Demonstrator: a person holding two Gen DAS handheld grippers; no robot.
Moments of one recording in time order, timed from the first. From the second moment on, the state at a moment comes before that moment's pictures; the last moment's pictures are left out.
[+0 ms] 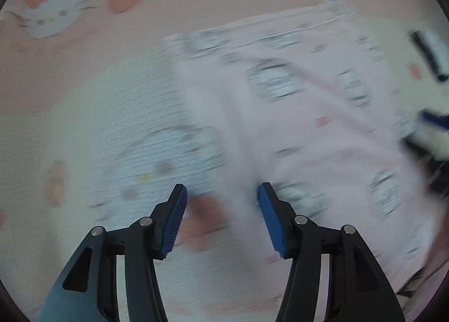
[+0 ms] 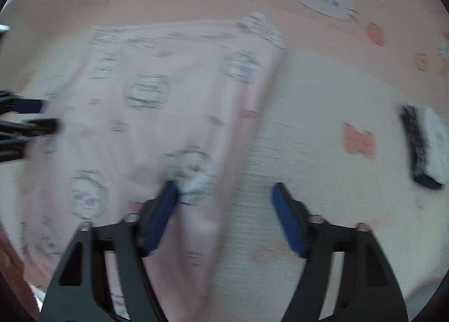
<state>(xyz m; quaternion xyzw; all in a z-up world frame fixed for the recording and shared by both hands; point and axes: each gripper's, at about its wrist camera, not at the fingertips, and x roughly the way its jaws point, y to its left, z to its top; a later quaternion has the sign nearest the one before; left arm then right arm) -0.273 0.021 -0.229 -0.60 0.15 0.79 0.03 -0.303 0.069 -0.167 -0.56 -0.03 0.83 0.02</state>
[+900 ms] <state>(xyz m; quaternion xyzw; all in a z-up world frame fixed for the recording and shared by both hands) -0.360 0.013 -0.196 -0.54 -0.02 0.84 0.08 -0.286 0.202 -0.186 -0.54 0.08 0.83 0.07</state>
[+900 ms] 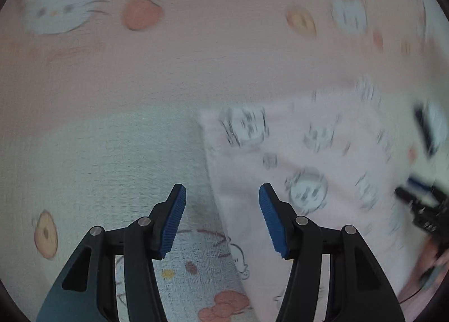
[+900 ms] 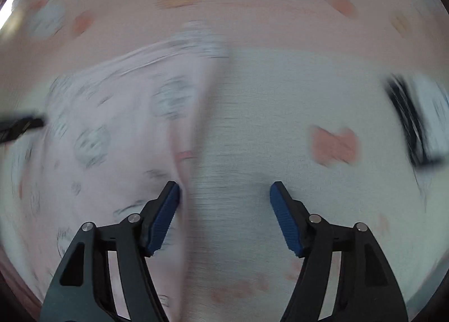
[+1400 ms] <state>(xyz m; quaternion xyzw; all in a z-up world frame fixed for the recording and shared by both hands) -0.172 0.075 -0.207 -0.63 -0.06 0.76 0.14 -0.161 0.202 -0.203 -0.59 -0.04 0.80 0.02</state>
